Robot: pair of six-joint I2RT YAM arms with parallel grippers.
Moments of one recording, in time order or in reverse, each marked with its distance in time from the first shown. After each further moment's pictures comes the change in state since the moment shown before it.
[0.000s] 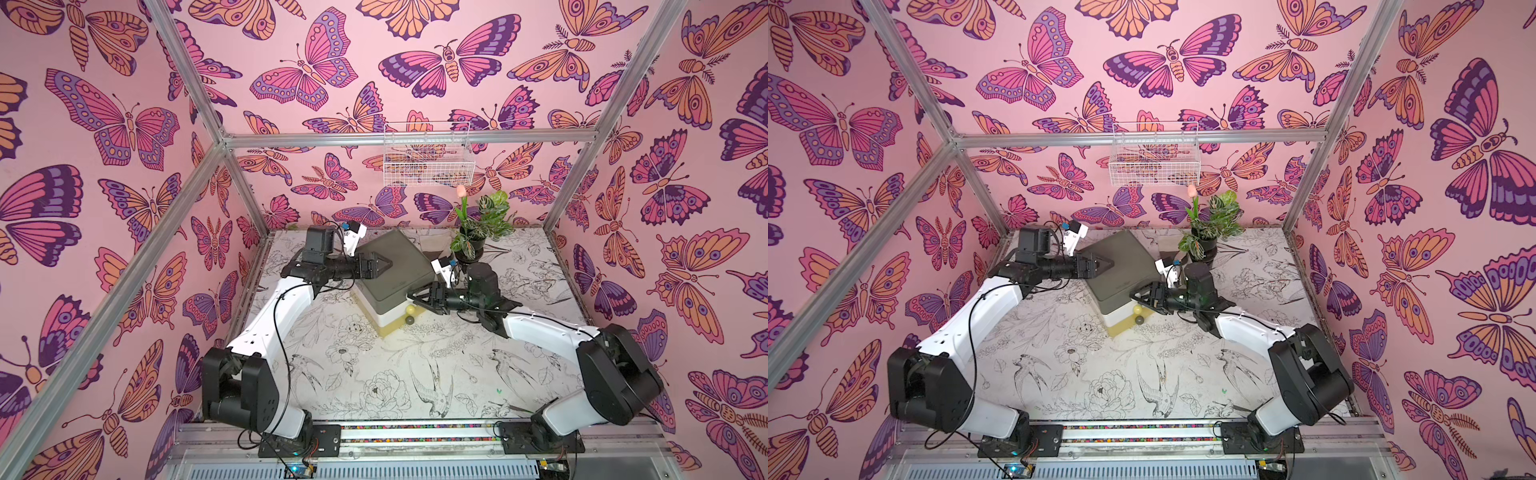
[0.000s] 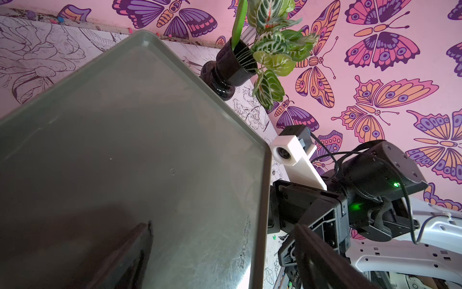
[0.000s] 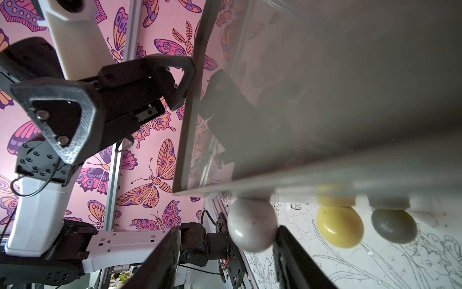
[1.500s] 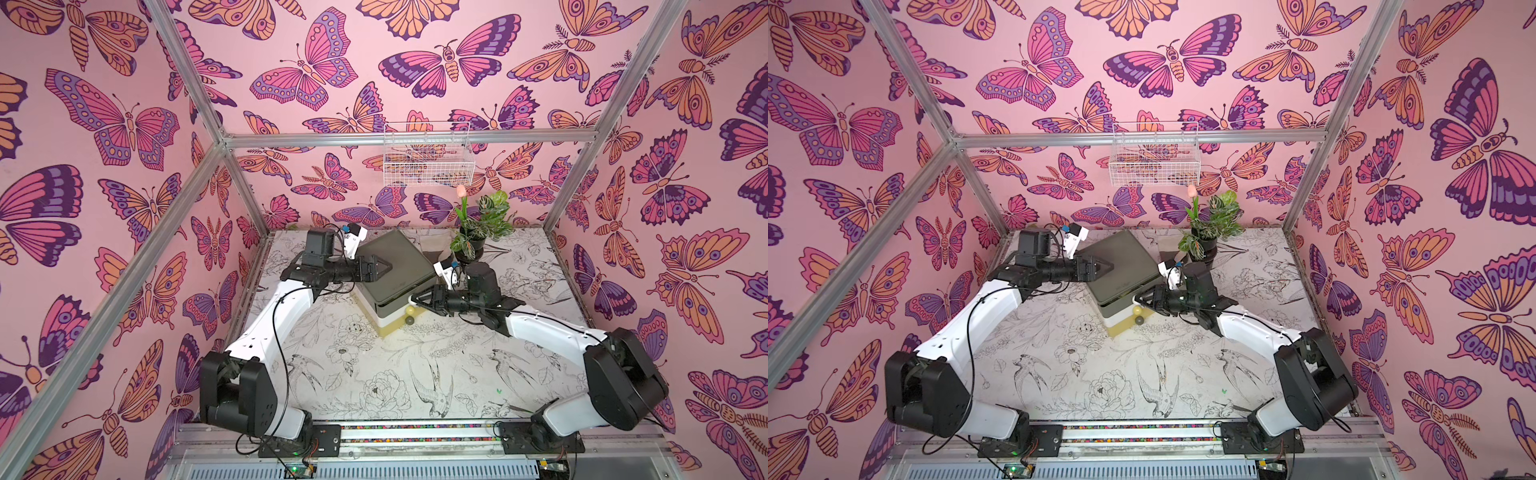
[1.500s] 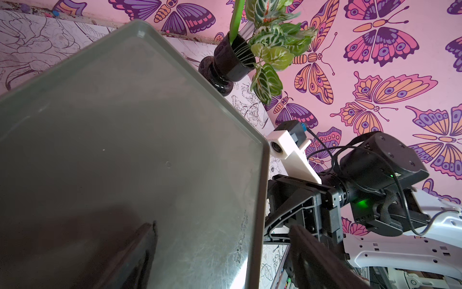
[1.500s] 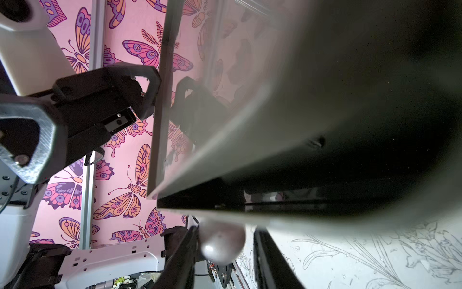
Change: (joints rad) left arm -0.007 -0.024 -0.030 0.003 -0.001 0.000; right arm 0.001 -0.042 0.028 -0.217 0.078 -0.066
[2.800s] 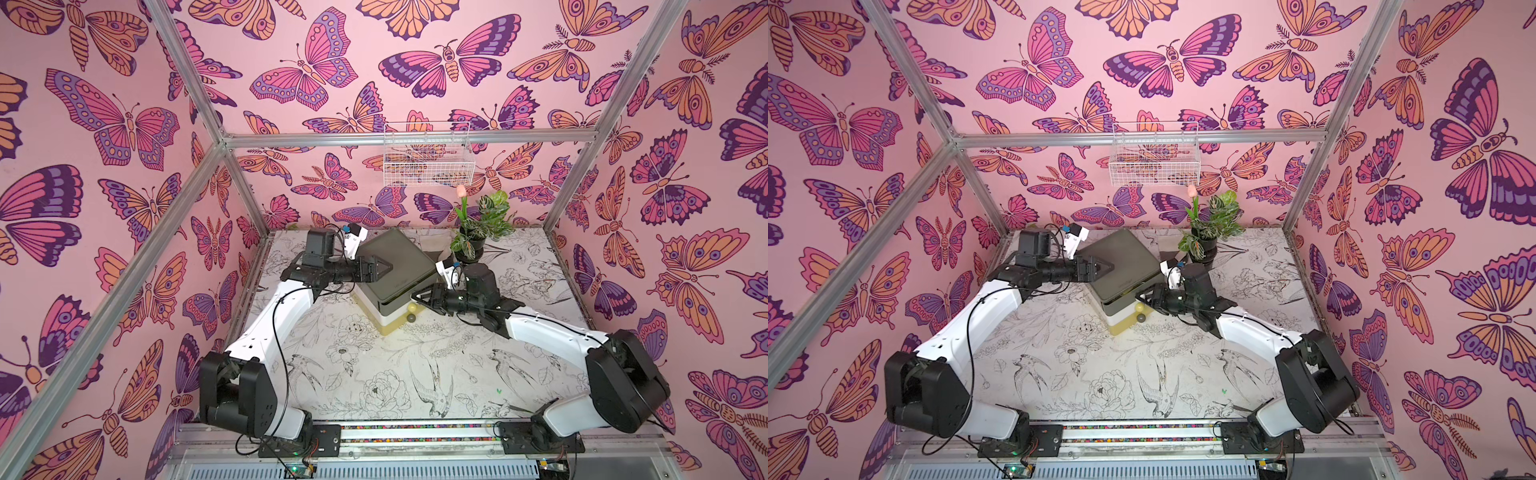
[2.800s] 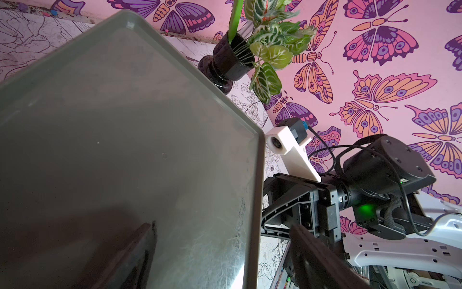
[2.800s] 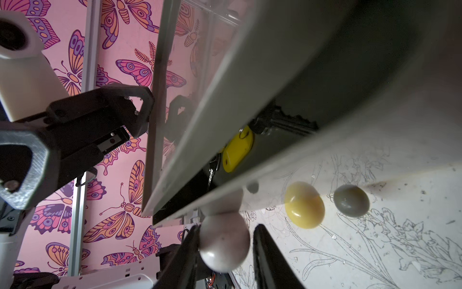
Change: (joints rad) left arm 0.000 -0.002 -0.001 -0.002 0.000 0.002; right arm 0.020 -0.005 -0.005 0.032 0.117 0.048
